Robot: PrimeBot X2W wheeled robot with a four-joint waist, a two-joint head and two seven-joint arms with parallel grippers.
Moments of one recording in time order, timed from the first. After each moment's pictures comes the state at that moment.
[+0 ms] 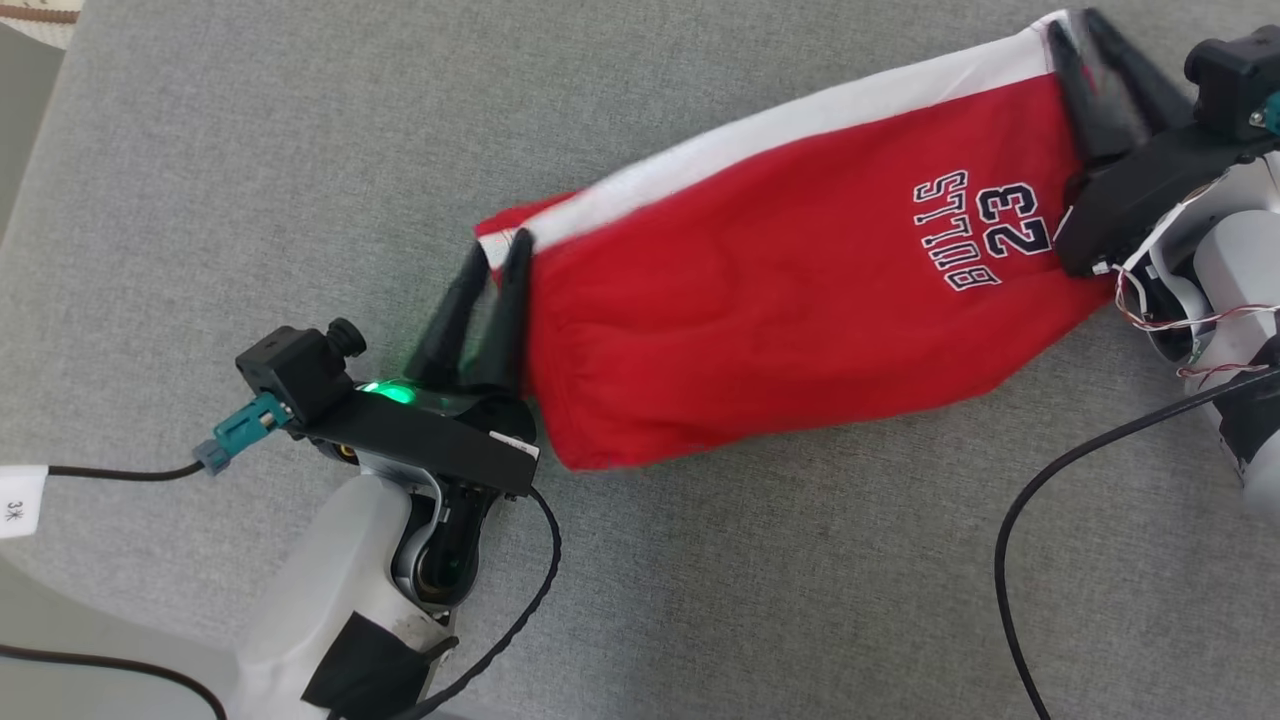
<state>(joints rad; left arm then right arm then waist) -0.72 0.05 -0.40 0.37 -0.80 -0.13 -0.26 -1.13 -0.51 0.84 0.82 0.60 0.13 -0.26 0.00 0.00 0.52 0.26</state>
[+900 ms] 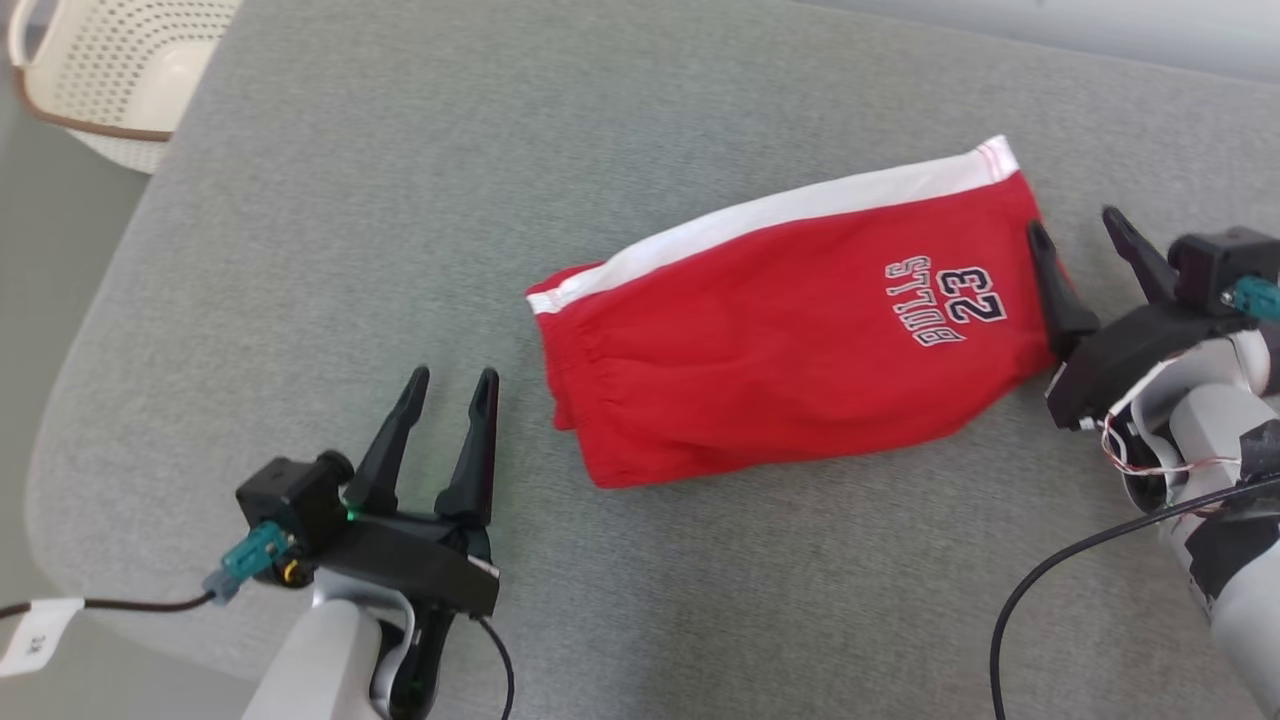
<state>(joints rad) -0.50 0.05 -0.25 0.34 -0.44 -0.09 -0.26 -0.87 -0.47 0.66 0.83 0.57 0.13 -0.26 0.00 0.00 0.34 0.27</state>
